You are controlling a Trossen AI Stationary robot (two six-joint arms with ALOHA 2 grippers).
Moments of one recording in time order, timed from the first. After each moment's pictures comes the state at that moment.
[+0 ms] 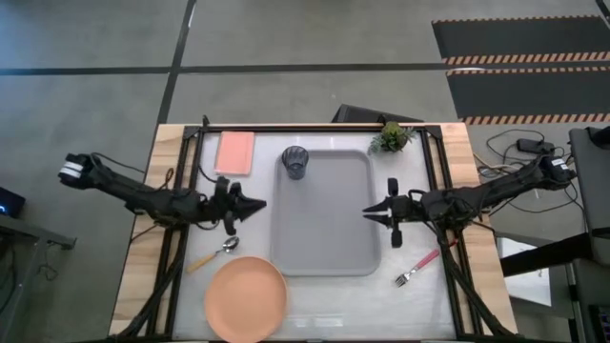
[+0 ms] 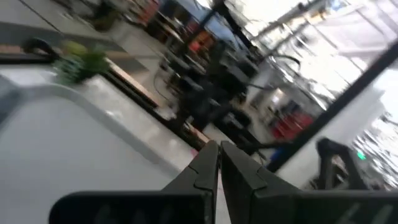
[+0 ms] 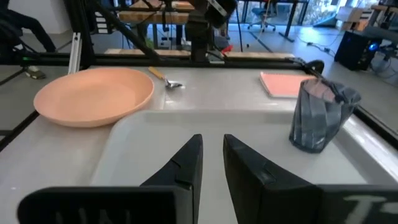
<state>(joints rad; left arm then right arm) -0.29 0.85 0.36 0.55 -0.41 -0.68 0.26 0.81 0.32 0.28 0.26 0.03</state>
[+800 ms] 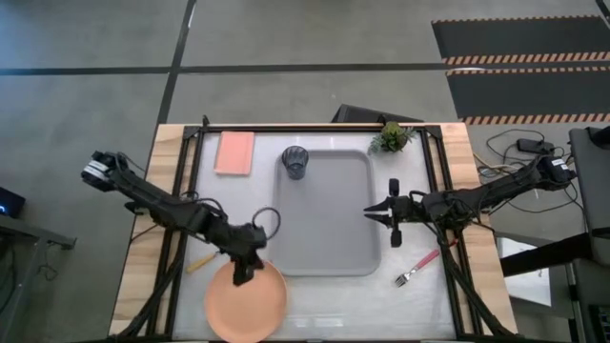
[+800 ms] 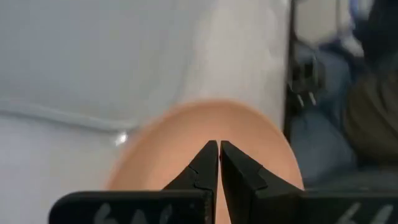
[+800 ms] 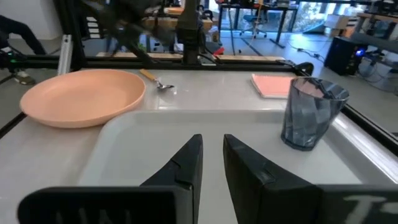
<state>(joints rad) -0.44 1.29 0.87 -0.42 0.12 -0.75 0.26 0.81 0.25 0.38 0.29 0.02</state>
